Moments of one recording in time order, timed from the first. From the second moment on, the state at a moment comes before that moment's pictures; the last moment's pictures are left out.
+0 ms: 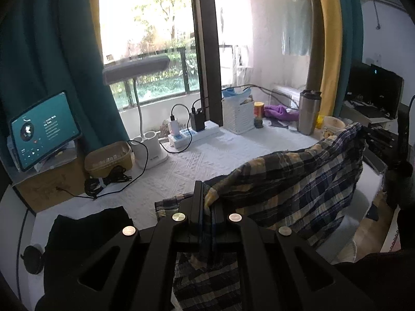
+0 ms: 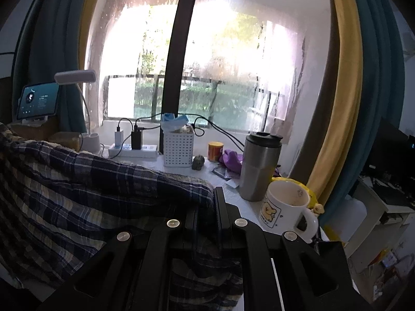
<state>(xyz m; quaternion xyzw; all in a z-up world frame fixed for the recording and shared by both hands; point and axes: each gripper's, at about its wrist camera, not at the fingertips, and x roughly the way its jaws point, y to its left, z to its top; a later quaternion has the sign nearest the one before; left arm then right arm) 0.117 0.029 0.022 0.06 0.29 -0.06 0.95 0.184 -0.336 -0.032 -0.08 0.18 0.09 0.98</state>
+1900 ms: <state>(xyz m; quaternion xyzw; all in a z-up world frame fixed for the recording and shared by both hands) 0.215 0.125 -0.118 -0.07 0.45 0.04 0.89 0.334 -0.288 -0.104 -0.11 0.37 0.08 0.92</state>
